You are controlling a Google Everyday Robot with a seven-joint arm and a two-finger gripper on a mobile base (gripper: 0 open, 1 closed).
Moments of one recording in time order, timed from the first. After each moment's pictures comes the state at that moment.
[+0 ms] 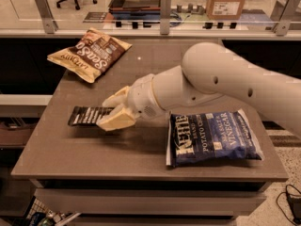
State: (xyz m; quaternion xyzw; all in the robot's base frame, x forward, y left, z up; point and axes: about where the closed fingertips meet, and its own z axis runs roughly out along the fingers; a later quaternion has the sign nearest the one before) arm 0.478 0.098 0.857 -0.60 0.63 0.30 0.39
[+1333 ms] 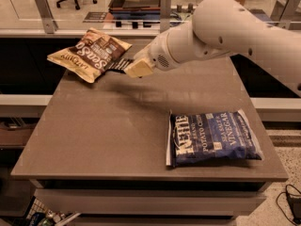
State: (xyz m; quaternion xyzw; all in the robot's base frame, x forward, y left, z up) arm 0.623 0.031 0.902 -0.50 0.73 0.18 0.43
